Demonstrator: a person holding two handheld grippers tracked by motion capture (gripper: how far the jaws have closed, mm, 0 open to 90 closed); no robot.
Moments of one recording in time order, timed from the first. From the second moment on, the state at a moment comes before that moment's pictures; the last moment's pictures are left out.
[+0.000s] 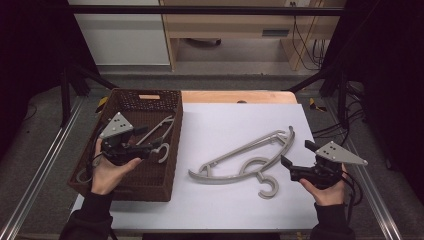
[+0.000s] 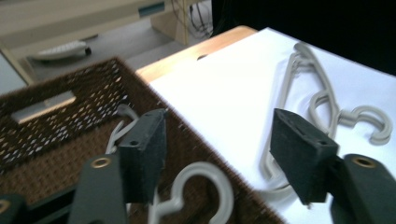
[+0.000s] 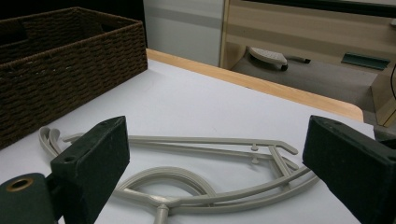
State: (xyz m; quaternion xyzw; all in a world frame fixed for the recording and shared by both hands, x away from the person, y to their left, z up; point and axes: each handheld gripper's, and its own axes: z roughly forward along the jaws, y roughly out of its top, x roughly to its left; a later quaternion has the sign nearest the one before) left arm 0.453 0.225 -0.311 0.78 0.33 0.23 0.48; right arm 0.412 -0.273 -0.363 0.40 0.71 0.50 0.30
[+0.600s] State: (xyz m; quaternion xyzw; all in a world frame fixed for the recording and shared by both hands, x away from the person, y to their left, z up) left arm 0.431 0.142 -0.318 0.78 0.28 0.23 0.51; right arm 0.411 -0.278 -0.362 0.42 0.70 0.50 0.30
